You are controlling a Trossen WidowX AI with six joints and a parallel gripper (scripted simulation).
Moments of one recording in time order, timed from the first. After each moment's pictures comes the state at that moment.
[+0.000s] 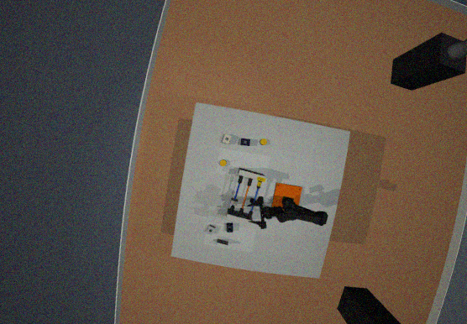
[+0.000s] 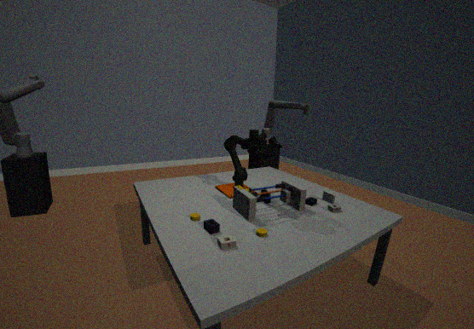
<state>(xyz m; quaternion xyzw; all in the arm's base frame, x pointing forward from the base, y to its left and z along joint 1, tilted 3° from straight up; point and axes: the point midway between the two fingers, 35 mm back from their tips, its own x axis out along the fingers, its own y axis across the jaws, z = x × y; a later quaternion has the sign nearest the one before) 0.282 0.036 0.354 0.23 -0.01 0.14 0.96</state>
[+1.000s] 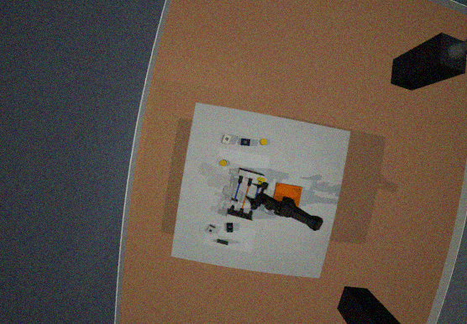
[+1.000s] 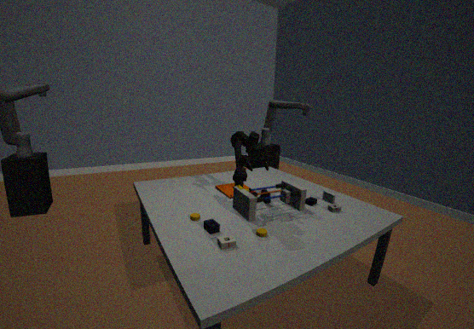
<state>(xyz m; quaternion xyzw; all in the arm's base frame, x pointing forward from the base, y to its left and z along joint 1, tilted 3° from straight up) 0.305 -0.072 0.275 0.02 0.21 -0.11 0.97</state>
